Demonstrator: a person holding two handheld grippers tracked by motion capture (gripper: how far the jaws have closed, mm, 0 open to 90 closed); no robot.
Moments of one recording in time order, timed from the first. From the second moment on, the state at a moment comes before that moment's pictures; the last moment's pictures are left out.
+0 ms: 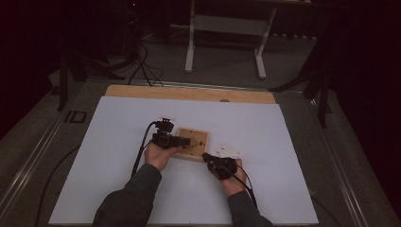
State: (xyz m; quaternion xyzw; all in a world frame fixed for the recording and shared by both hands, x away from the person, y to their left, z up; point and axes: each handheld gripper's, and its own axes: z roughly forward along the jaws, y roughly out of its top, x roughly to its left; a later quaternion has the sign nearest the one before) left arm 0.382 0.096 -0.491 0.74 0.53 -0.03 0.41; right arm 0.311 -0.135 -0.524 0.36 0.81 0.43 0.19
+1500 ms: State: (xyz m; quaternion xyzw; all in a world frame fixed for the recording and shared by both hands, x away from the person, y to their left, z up) left arm 0.345 0.090 -0.478 0.77 0.47 0.05 0.42; right arm 0.316 -0.151 -0.510 0.38 0.79 0.44 0.19
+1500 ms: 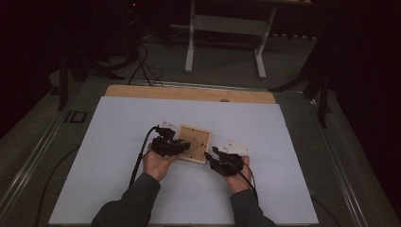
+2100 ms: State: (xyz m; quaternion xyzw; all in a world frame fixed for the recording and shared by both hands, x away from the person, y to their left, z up) left arm 0.328 0.099 -0.483 0.77 0.46 0.06 0.43; right arm 0.337 -0.154 -0.491 0.38 0.78 0.46 0.17
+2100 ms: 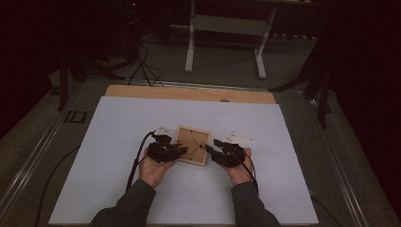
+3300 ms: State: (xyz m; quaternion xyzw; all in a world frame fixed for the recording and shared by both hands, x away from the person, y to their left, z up) left arm 0.316 0.107 -0.488 0.79 0.43 0.05 0.44; right arm 0.376 -0.147 -0.492 0.38 0.80 0.46 0.08
